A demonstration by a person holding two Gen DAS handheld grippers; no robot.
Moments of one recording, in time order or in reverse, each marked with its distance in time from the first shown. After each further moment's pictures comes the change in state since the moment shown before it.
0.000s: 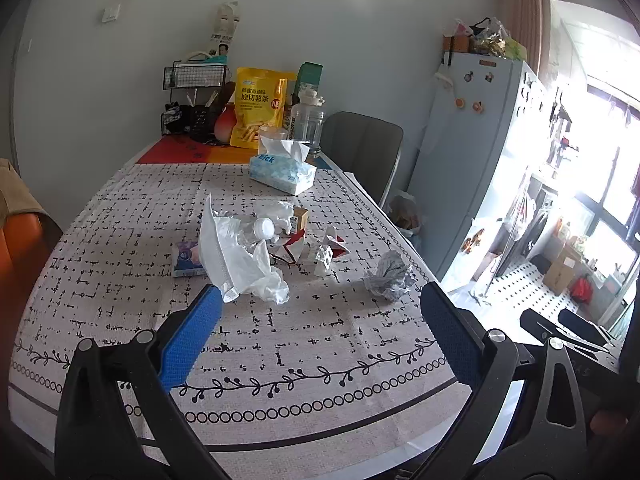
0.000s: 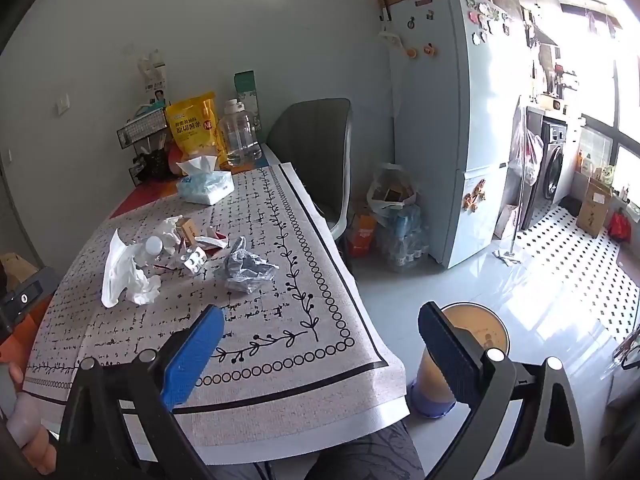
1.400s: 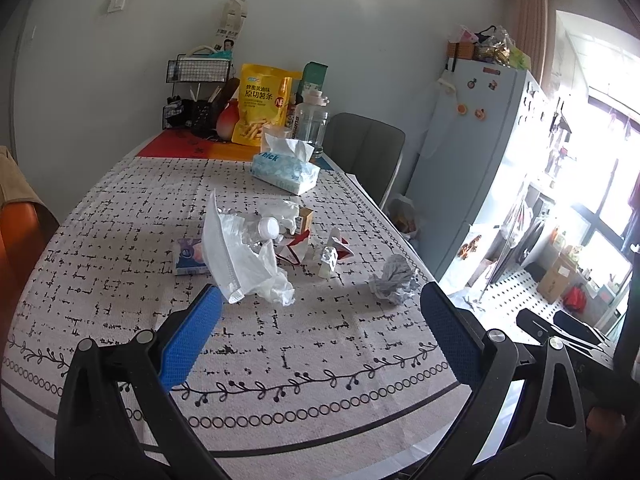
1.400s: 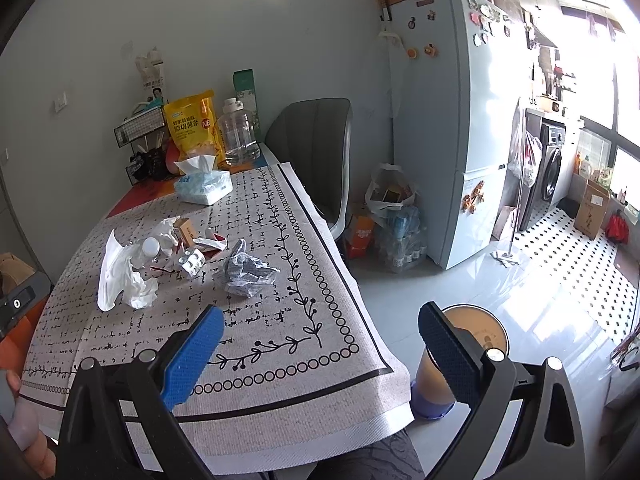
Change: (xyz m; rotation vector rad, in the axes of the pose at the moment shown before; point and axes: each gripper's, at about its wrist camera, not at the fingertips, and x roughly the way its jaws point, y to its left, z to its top) left arm 0.002 0.016 0.000 -0.004 -0.029 -0.004; right arm 0.012 0.009 0.007 -0.018 0.020 0.001
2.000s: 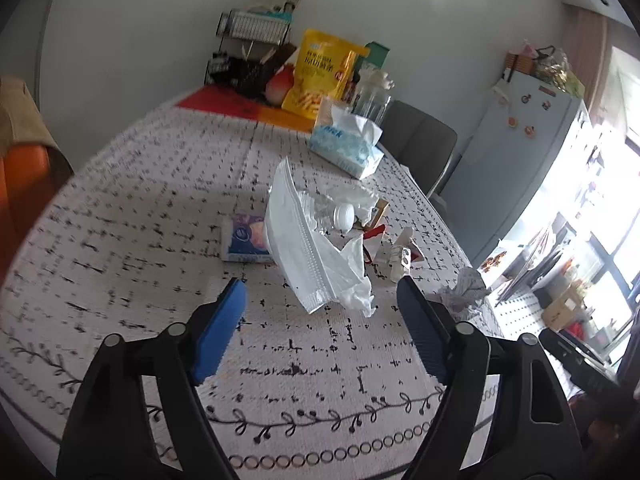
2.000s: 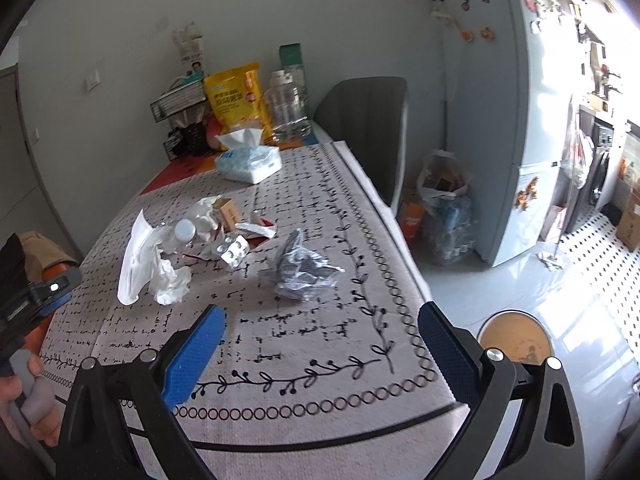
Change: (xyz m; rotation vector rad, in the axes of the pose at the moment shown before) left arm 0.063 0.086 0.002 -0.208 0.146 0.054; right arm 0.064 0.039 0.010 -0.060 0.089 0.175
